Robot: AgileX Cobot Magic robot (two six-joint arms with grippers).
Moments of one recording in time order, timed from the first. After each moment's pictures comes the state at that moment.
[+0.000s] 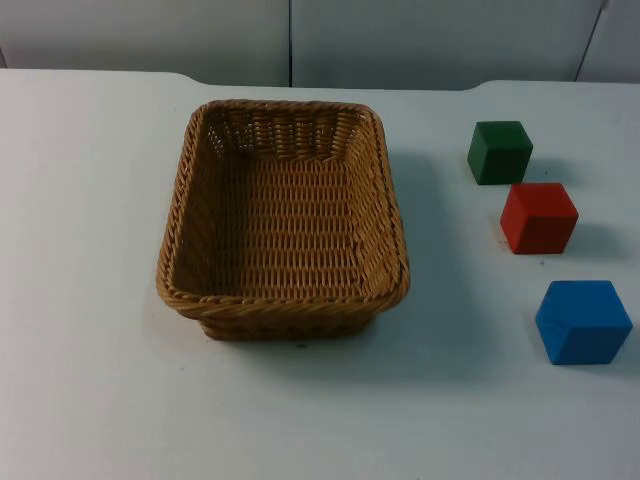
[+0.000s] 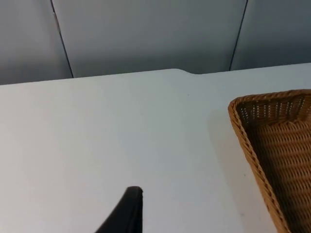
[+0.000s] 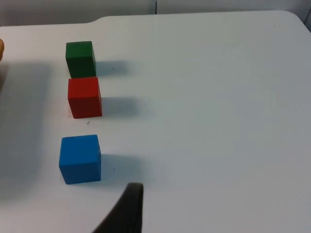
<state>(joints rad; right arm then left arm) -0.01 0.00 -0.52 -0.13 1.09 0.05 -0.06 0.80 -0.80 -0.12 0.60 0.13</state>
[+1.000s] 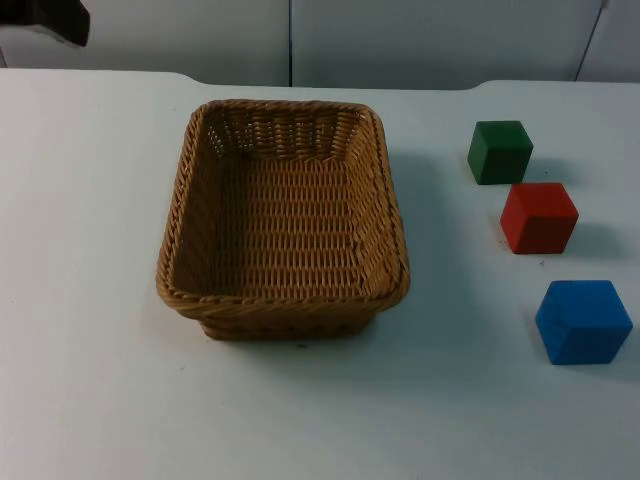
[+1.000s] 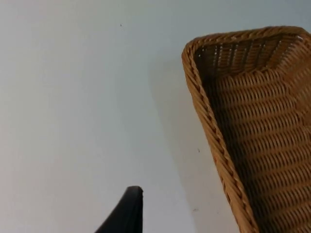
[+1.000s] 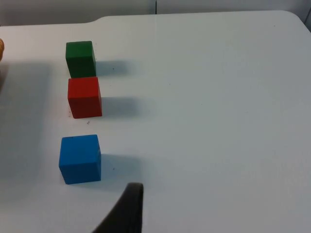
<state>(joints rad) -0.01 0.00 -0.52 -0.13 1.09 0.05 -0.06 1.47 -0.97 -0.66 0.51 0.60</state>
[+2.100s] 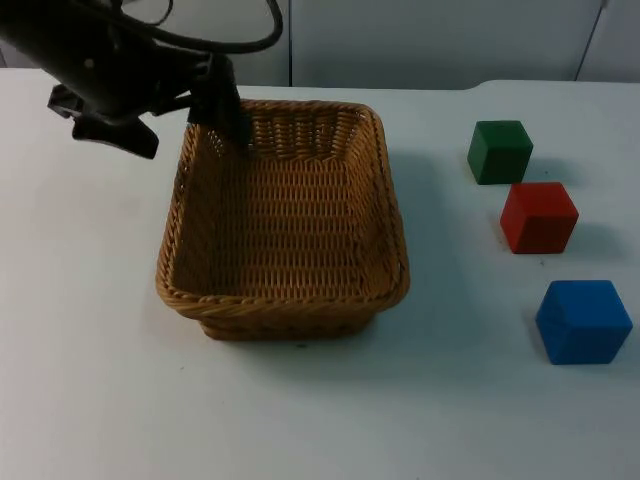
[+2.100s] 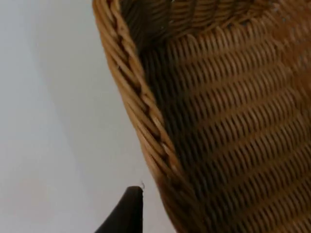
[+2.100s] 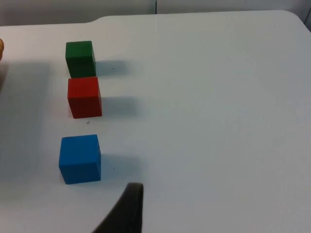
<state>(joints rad) -0.01 0.00 -0.52 -0.13 1.09 0.05 -0.18 2.06 -1.36 -0.81 0.61 0.68</state>
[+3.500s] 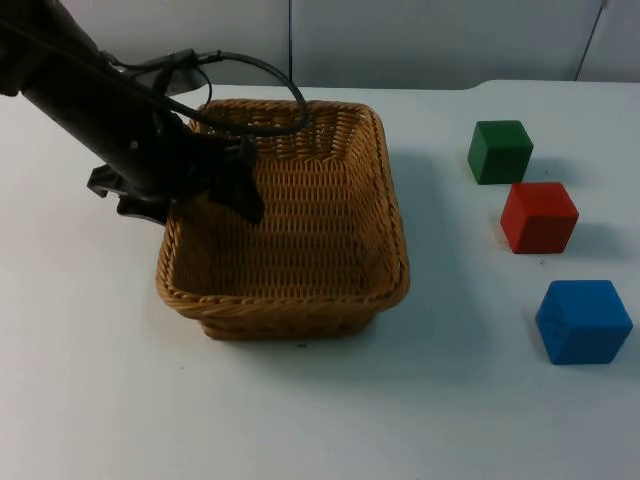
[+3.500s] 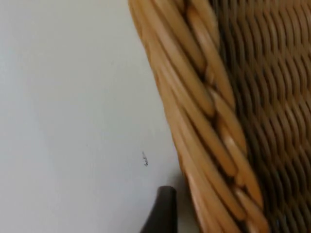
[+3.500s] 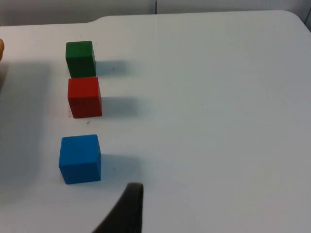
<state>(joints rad) -0.01 0.00 -0.52 -0.13 1.09 0.05 -0.22 2.22 -1.39 -0.83 0.62 0.65</state>
